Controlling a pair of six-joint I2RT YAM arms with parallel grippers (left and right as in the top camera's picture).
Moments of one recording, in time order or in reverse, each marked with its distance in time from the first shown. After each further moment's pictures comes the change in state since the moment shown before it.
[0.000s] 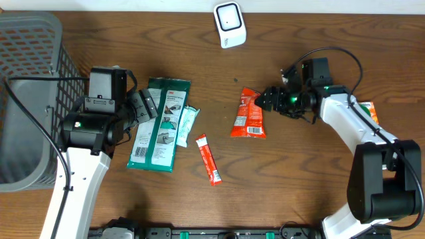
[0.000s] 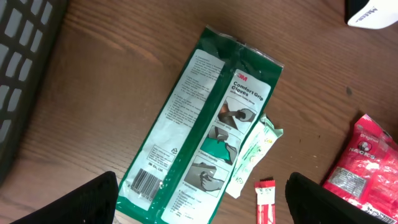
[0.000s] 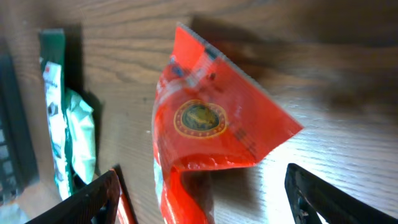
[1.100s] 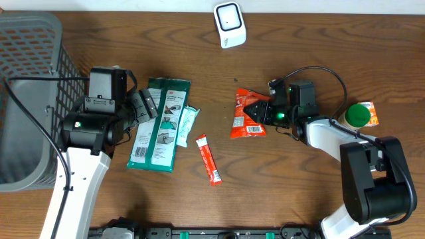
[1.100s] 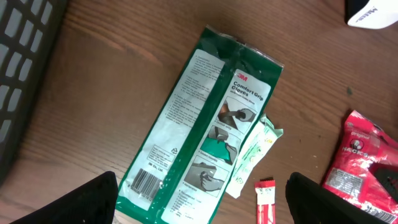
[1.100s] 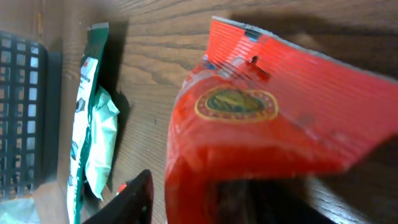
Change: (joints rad) left arm 0.000 0.000 0.000 0.000 0.000 0.000; right arm 0.082 0.006 -0.312 0.616 -0.087 0.146
